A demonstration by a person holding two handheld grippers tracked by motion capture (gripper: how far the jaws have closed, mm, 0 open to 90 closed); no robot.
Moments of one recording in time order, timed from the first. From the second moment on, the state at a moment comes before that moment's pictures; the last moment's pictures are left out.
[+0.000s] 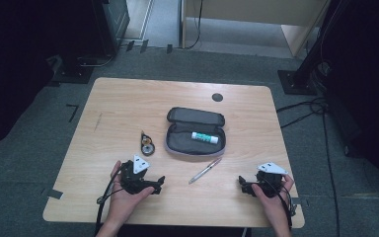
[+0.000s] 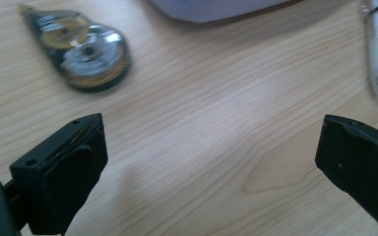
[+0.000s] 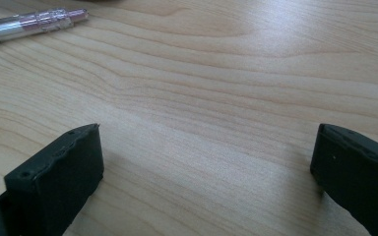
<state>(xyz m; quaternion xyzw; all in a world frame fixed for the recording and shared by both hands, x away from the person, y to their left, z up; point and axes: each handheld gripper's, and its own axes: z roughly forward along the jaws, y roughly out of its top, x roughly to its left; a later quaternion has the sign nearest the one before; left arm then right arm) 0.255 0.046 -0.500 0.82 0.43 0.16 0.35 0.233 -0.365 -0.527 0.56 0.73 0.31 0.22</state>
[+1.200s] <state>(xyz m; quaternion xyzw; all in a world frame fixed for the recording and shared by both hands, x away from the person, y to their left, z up) 0.251 -0.051 -0.507 0.86 0.33 0.07 0.37 0.233 -0.364 -0.527 0.55 0.74 0.32 0.22</state>
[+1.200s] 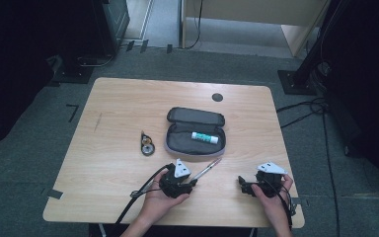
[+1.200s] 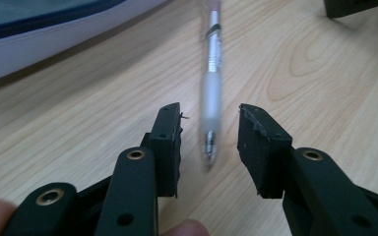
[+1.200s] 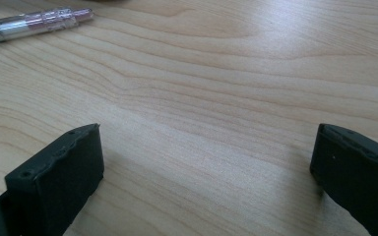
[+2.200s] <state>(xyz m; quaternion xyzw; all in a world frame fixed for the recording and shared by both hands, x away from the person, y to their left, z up) 0.244 -0.003 -0.507 0.88 0.29 0.05 0.38 0.234 -0.364 -0.527 0.55 0.74 0.32 0.22</state>
